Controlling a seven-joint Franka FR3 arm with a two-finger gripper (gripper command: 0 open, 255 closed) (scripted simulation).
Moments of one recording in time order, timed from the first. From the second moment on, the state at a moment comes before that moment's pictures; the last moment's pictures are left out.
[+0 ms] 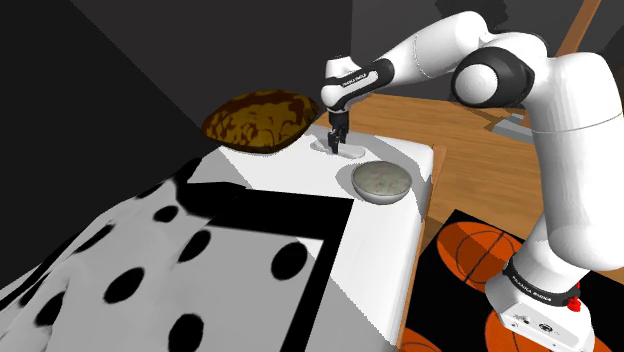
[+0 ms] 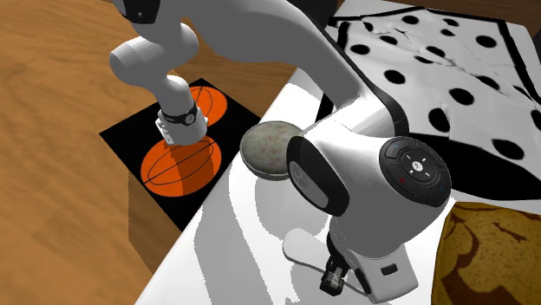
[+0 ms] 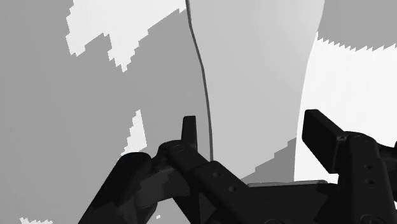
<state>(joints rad) 0.02 0.54 -0.15 -1.54 0.06 2.06 -0.41</state>
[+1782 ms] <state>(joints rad) 0.02 0.47 -0.15 -1.27 0.05 1.73 -0.41</state>
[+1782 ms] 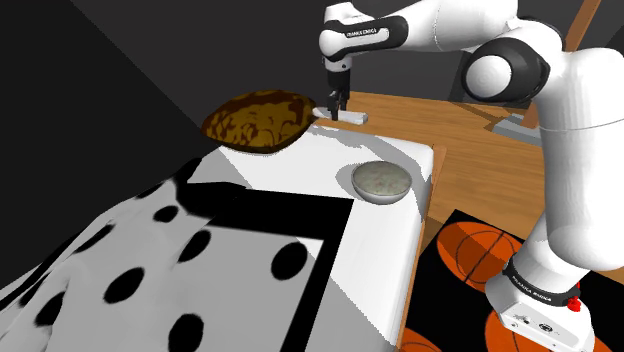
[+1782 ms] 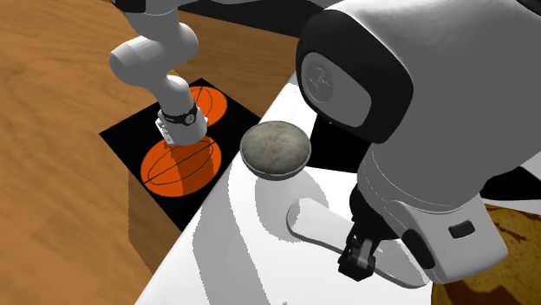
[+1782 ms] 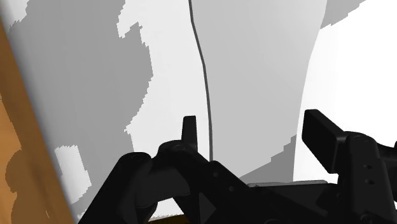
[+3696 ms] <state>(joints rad) 0.16 -0.41 -0.04 -2.35 -0.04 1.93 -0.14</state>
